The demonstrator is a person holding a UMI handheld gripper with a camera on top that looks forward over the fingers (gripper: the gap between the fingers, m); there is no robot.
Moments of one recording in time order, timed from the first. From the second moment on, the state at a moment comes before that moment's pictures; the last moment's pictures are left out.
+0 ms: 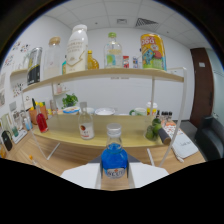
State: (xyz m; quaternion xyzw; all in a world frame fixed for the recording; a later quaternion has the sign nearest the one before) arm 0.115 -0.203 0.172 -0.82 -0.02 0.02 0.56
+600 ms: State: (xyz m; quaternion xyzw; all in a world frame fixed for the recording) arm 0.132 -0.199 0.119 -0.68 -0.46 -0.40 0.40
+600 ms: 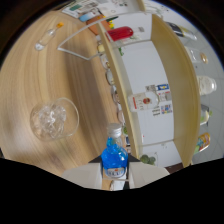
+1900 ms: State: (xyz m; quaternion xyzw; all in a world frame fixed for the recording) arm 0.220 -0.238 0.149 -0.82 -0.04 -0.04 0.57
